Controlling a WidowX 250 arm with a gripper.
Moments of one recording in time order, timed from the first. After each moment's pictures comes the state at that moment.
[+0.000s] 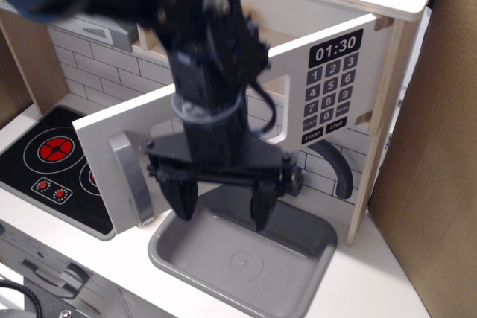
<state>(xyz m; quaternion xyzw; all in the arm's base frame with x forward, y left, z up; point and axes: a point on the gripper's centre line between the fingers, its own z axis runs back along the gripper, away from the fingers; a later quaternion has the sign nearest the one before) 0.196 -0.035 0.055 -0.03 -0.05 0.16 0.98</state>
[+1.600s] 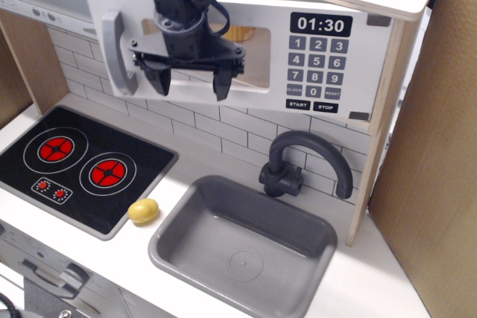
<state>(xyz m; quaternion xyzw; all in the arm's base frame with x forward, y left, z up) 0.313 0.074 0.052 0.05 -0.19 0.21 0.96</state>
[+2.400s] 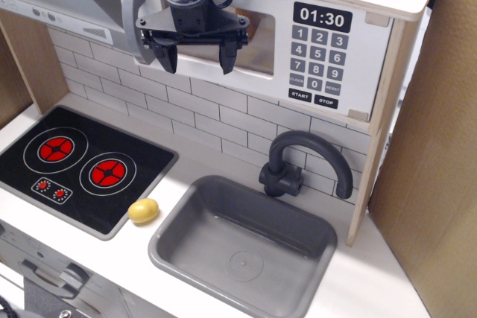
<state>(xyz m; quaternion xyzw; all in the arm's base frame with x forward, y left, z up) 0.342 0.086 0.055 0.04 -0.19 0.25 0.95</state>
